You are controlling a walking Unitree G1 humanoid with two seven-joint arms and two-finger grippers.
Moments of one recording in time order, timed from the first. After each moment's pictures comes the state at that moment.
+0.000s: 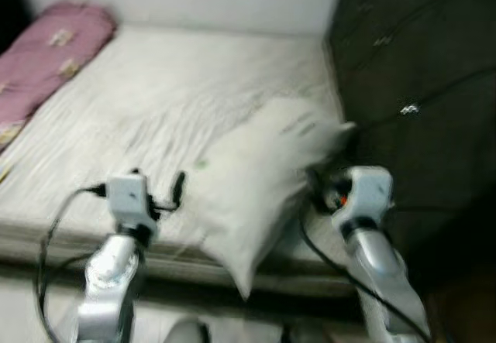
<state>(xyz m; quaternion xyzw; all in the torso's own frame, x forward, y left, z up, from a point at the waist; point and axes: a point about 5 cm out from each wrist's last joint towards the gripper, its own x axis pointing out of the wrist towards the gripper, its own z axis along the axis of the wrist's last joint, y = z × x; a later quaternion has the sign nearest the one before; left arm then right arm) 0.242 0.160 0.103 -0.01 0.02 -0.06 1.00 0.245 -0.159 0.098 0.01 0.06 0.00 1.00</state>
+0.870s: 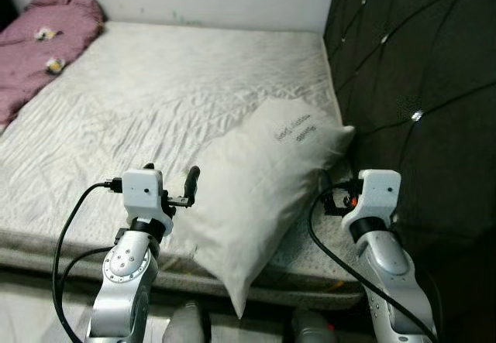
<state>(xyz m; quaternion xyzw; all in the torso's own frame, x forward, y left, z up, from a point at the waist) 0.245 0.152 0.103 -0.02 0.02 -0.06 1.00 0.247 -0.163 0.101 0.01 0.05 0.00 1.00</state>
